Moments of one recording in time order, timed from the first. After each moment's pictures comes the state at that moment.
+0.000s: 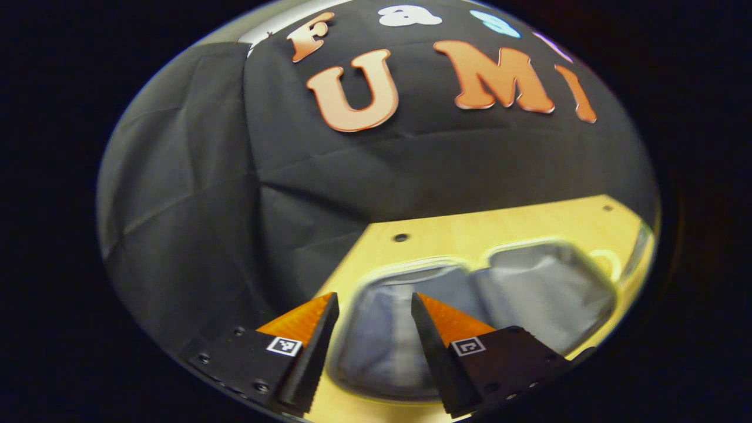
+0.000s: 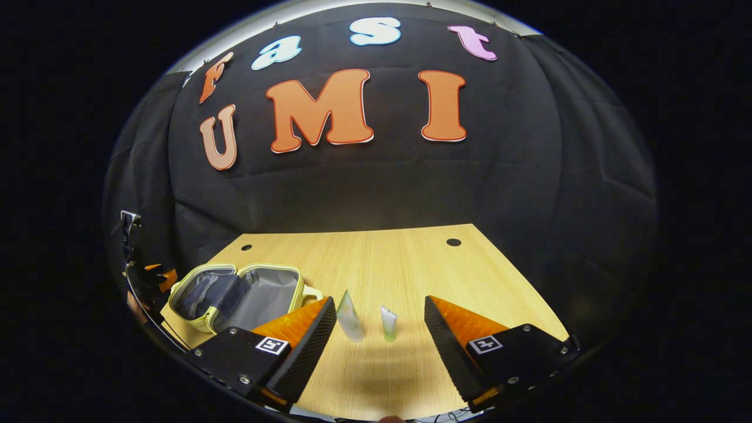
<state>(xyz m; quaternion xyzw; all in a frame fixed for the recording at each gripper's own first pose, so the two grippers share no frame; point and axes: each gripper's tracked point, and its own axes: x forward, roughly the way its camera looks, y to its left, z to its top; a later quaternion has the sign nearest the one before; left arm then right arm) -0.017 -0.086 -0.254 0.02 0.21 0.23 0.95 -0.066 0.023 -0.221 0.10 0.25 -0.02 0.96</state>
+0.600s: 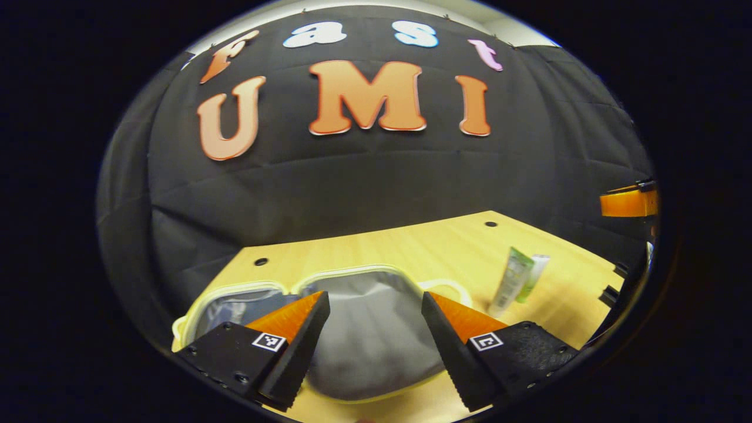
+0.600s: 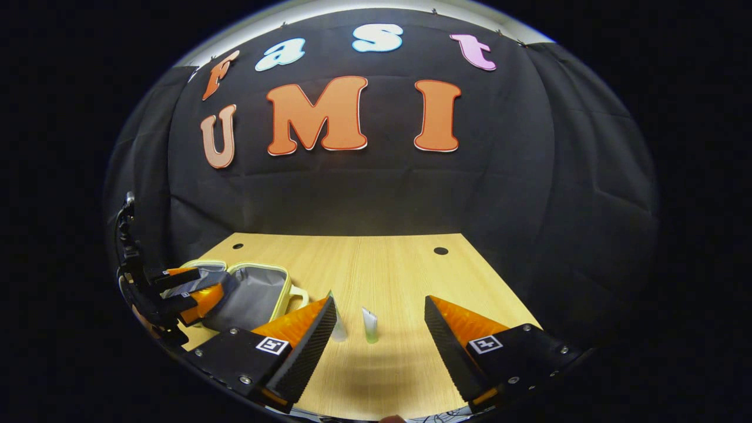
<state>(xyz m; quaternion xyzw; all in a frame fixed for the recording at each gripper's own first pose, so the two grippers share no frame) 0.060 -0.336 -0.249 0.03 0.18 0.00 0.98 -0.081 0.001 -0.215 0.05 0.23 -0.04 0.97</state>
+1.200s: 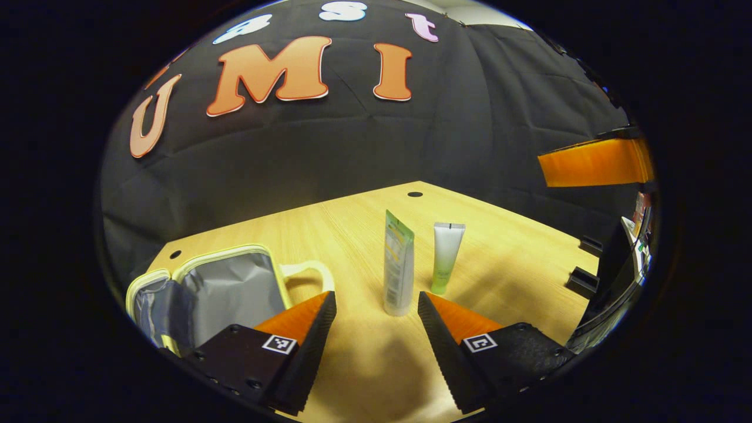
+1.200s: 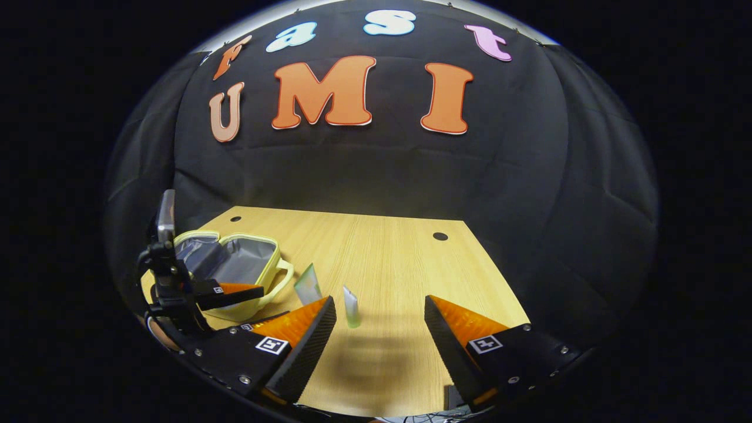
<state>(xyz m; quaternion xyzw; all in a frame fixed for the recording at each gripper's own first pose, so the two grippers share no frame) 0.092 -0.493 -0.327 0.05 0.23 -0.11 0.97 -0.073 -0.025 -0.254 0.03 0.27 0.00 0.96</state>
